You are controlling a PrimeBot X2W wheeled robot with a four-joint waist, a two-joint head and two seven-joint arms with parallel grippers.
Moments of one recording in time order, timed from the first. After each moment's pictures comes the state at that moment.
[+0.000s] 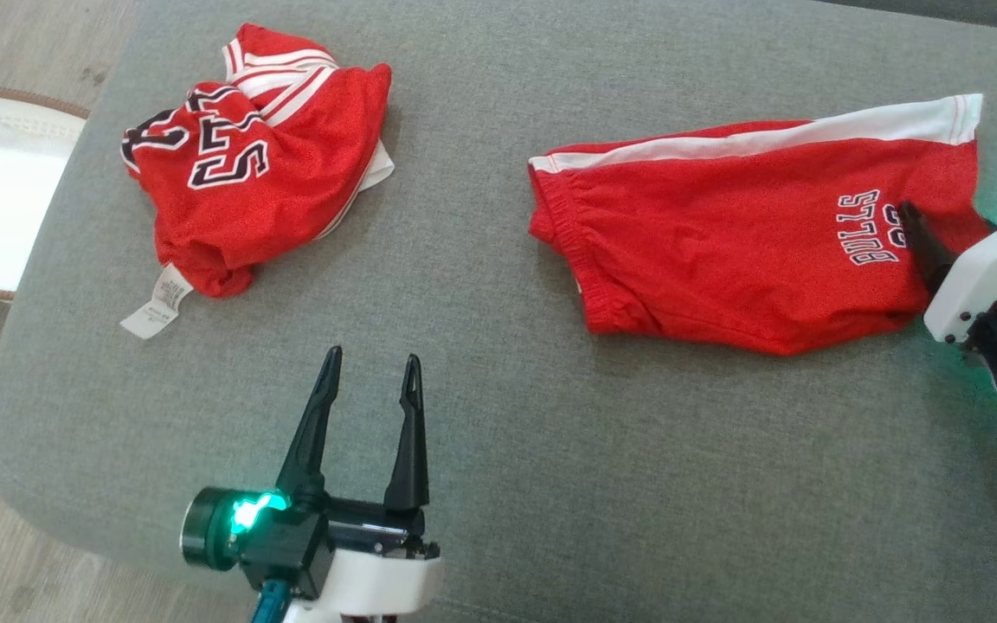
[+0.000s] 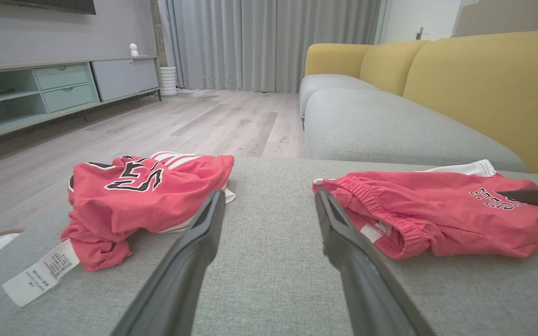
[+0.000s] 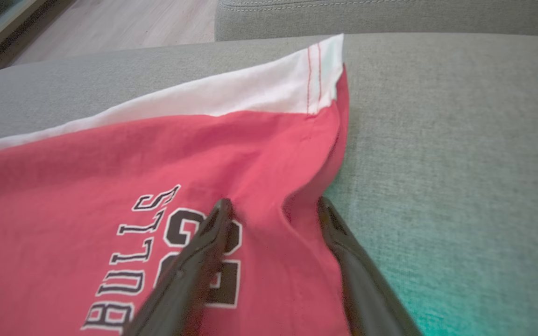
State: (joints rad) left arm -0.01 0.06 -0.41 0.00 -0.16 0.18 -0.26; right arm -0.72 -0.51 0.59 0.91 0.85 0.13 0.08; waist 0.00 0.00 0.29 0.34
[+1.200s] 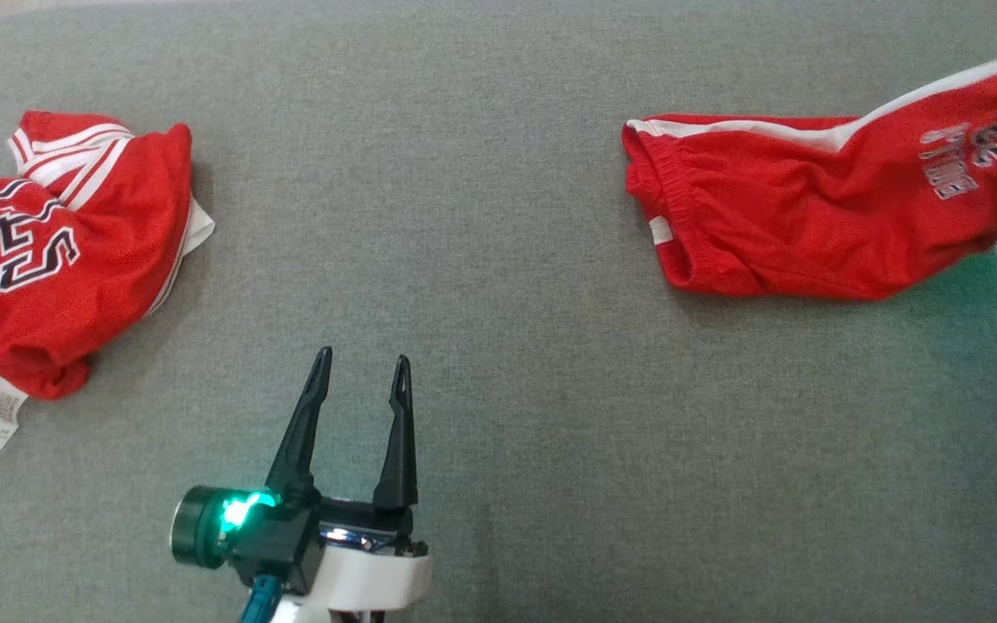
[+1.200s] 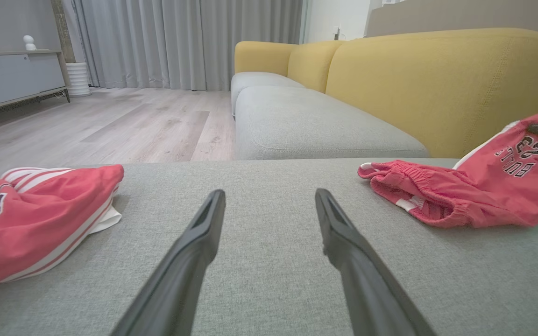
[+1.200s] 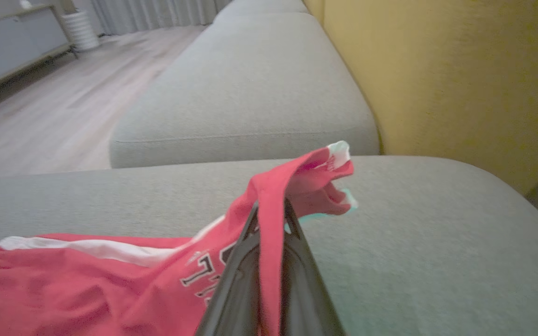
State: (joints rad) left arm -0.01 0.05 -0.38 0.02 -0.14 0.14 -0.26; right arm -0.81 -0.58 0.57 0.92 0.82 0.13 -0.14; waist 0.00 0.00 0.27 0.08
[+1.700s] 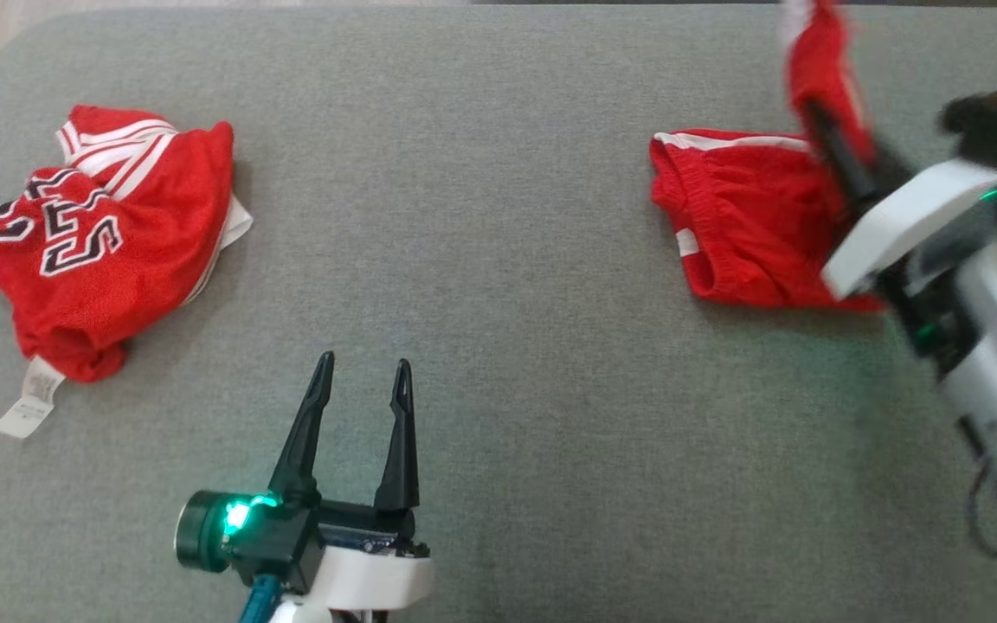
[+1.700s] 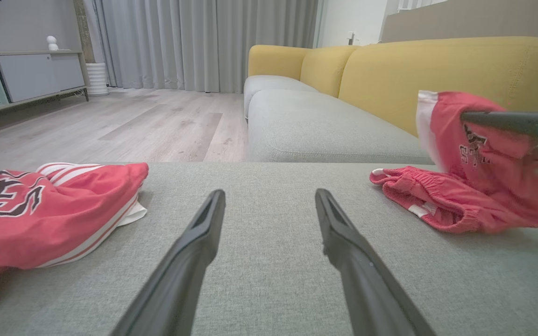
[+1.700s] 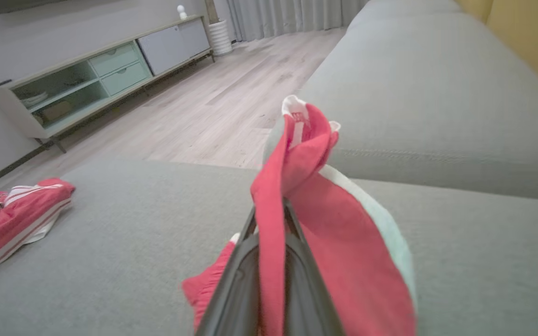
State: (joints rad) left arm -0.01 0.05 -0.39 0.03 -0.16 0.14 -0.26; right arm -0.74 -0.45 0.61 0.58 0.77 0.13 -0.02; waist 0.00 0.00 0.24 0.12
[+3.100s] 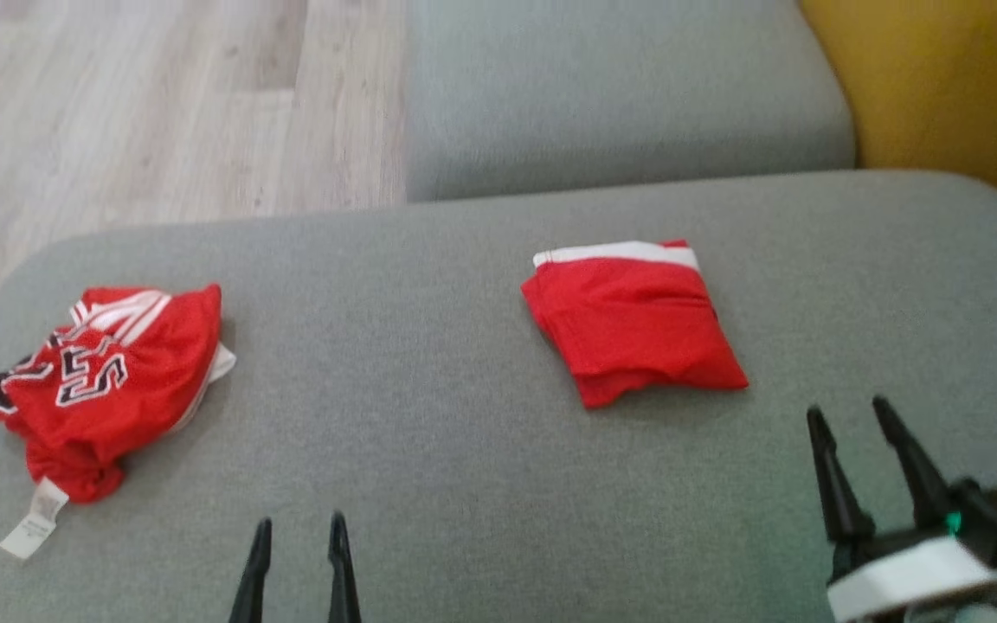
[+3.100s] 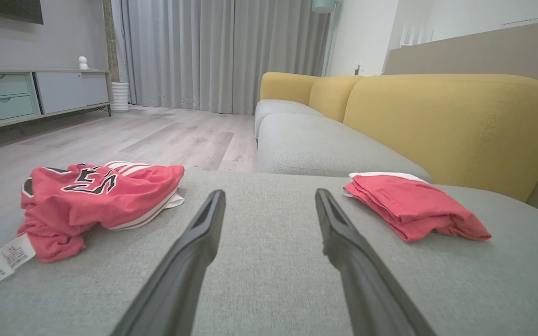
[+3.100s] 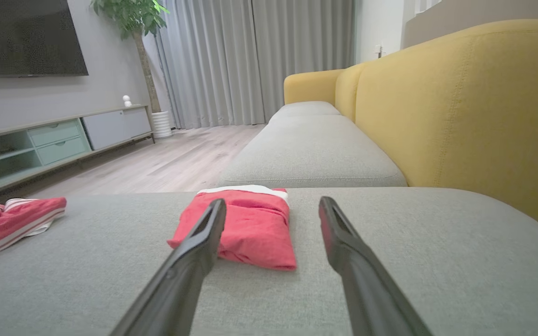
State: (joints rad) left arm 0.28 0.06 -0.29 -0.02 -0.20 0.18 -0.26; right arm 0.07 -0.24 0.14 0.20 0.29 0.13 -0.25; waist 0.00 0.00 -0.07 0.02
